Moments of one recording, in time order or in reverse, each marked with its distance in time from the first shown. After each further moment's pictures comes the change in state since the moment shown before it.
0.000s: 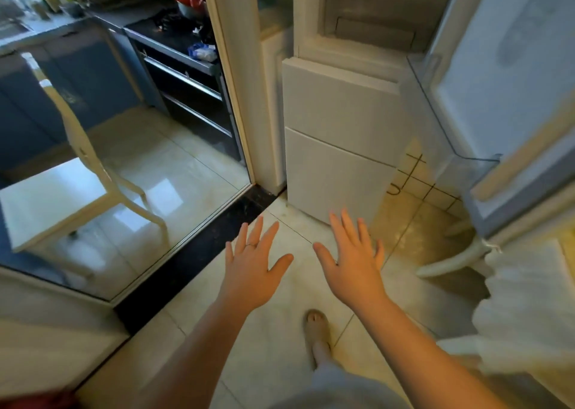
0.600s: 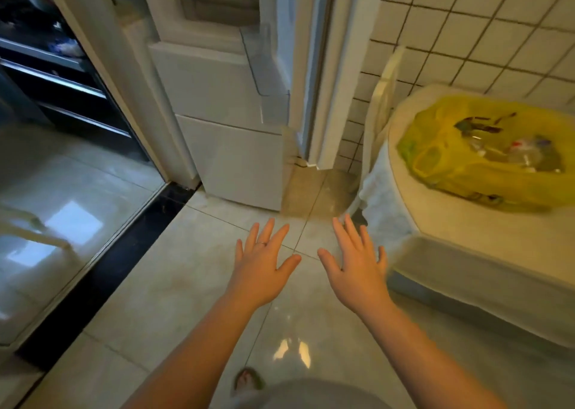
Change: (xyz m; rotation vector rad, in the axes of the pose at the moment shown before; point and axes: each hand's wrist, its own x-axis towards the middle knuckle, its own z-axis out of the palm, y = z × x) left_hand -0.125 0.195 0.116 -0.023 -0.190 0.332; right_hand -0.199 0.197 -0.075 -0.003 0.116 0.281
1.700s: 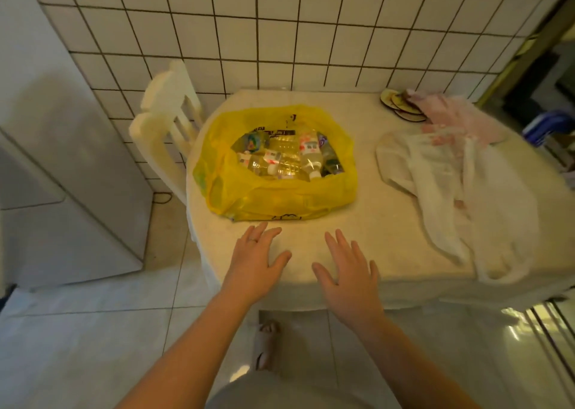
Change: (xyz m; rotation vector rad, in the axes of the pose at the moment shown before) left_hand 0.194 0.402 0.196 -0.130 -0.138 0.419; right_hand 0.032 0.393 -0.187 0.098 0.190 0.421
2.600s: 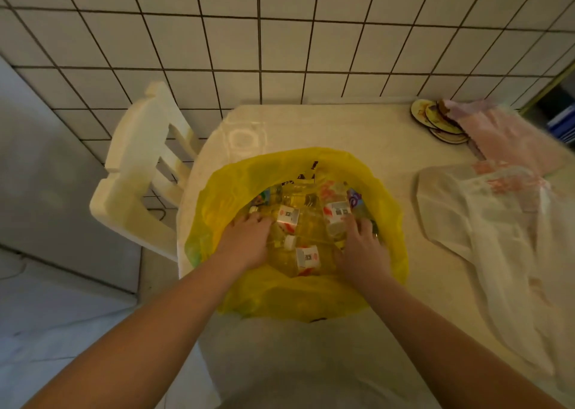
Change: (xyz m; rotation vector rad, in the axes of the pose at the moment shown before) left_hand 0.296 -0.054 -0.080 0.536 -0.322 0.007; right_hand 0.300 -0.046 -0.008 -0.294 0.008 0.138
